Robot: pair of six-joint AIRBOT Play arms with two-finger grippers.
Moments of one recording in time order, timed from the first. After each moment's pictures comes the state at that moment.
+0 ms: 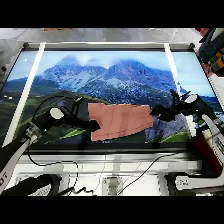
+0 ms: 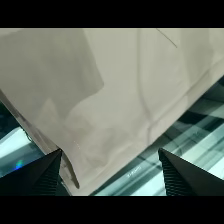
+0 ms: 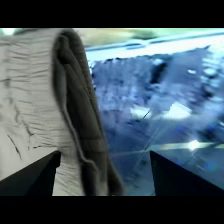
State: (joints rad) left arm -0.28 -1.25 0.76 0.80 -0.91 -1.15; right arm -0.20 -1.56 1.01 -0.92 1.10 1.27
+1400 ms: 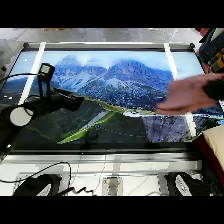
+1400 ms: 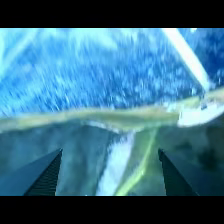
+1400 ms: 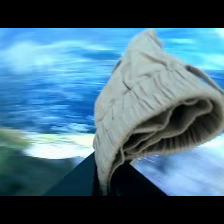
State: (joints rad) left arm -0.26 -0.85 0.91 1.13 -0.69 -1.15; right arm -0.33 -0.81 1.31 -1.35 1.31 1.49
